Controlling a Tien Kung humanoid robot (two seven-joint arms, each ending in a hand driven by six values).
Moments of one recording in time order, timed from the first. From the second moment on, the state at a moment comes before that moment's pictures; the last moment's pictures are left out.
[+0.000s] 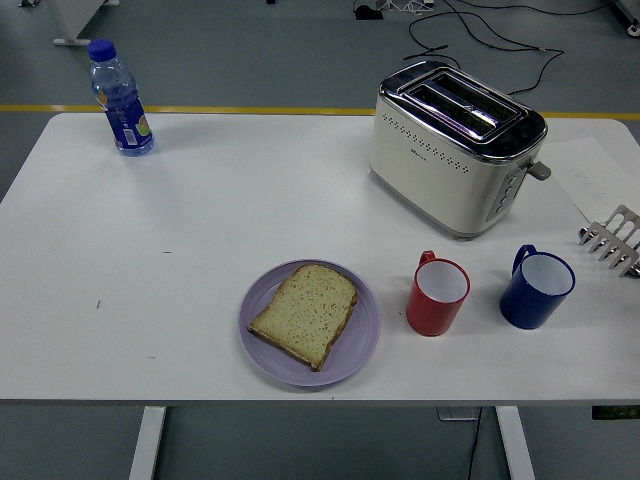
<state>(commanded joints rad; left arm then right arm) -0.02 0.06 -0.89 -0.18 0.74 0.15 0.14 0.16 -0.28 1.76 1.25 -0.27 -0.07 0.02</state>
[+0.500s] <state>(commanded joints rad) -0.03 0.06 -0.87 -0.18 0.71 0.15 0.13 0.14 -0.23 1.81 1.21 -0.25 -0.15 0.04</state>
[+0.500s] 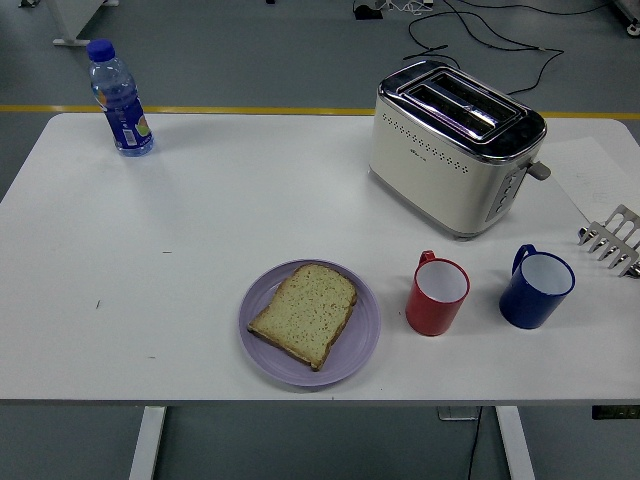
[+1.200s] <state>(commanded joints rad) -0.03 0.06 -0.89 -0.18 0.73 0.15 0.14 0.13 -0.22 1.83 1.21 -0.24 -0.16 0.05</state>
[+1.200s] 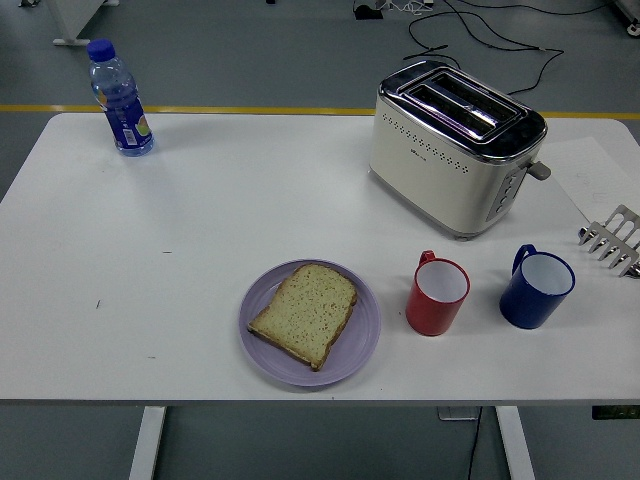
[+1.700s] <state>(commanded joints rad) -0.04 0.06 -0.90 -0.18 0.73 0.15 0.14 0.14 -0.22 1.83 1.21 -0.24 -0.17 0.06</state>
